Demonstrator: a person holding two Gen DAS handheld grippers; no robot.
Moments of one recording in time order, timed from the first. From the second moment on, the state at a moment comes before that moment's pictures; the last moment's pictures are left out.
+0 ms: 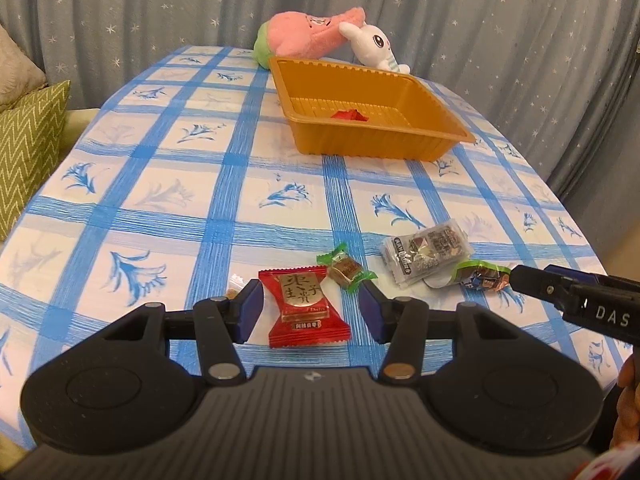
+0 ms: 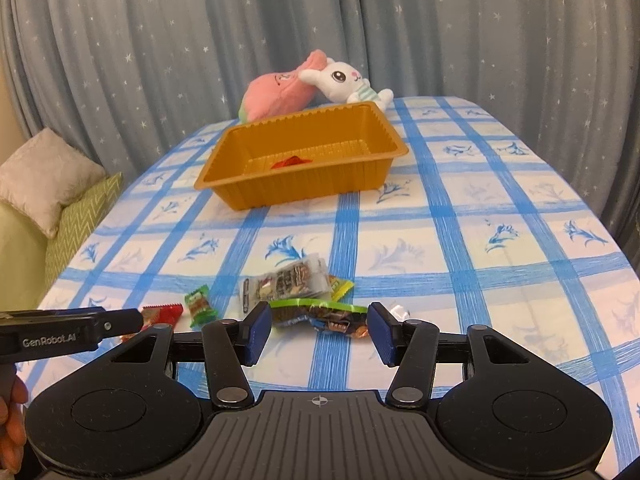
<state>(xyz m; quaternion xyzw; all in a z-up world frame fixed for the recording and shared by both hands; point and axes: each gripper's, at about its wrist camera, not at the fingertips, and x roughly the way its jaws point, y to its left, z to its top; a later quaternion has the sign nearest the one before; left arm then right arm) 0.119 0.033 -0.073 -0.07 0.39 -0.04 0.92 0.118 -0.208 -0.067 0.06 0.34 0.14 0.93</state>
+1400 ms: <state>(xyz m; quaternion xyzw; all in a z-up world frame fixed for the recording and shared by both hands) 0.151 0.089 -0.068 -0.07 0.36 0.01 0.93 0.158 -0.114 -0.095 -0.05 0.33 0.27 0.91</state>
